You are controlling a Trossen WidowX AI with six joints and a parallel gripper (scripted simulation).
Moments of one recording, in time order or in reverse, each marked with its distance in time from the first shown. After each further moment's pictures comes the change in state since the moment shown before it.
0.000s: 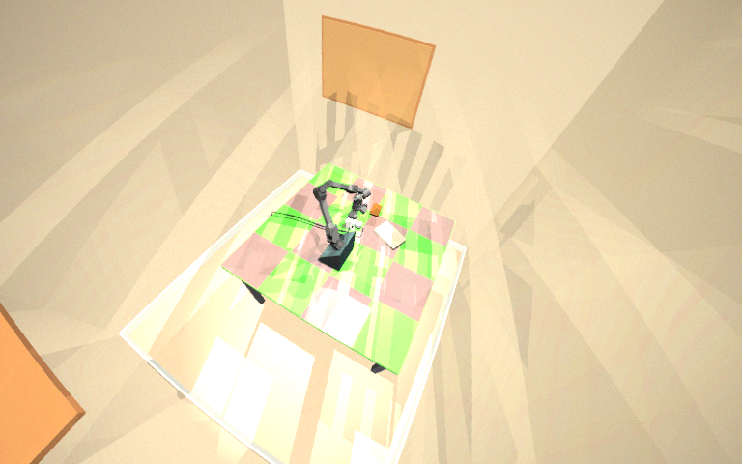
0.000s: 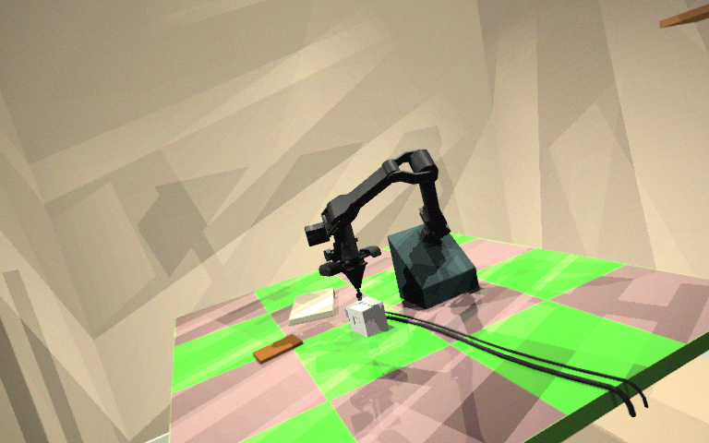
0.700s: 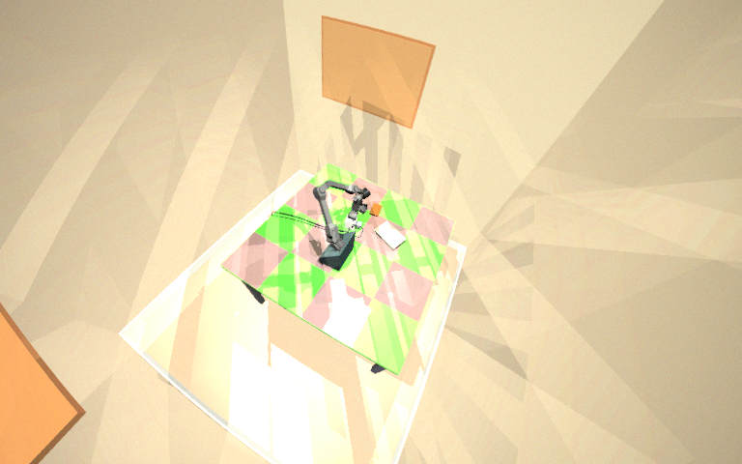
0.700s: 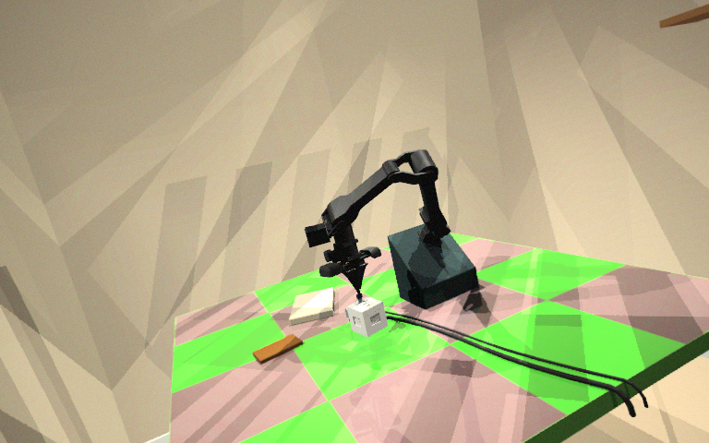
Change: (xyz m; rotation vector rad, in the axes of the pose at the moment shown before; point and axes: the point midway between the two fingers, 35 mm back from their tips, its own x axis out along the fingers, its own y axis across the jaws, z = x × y) arm 0.003 0.000 0.000 -0.005 0.000 0.000
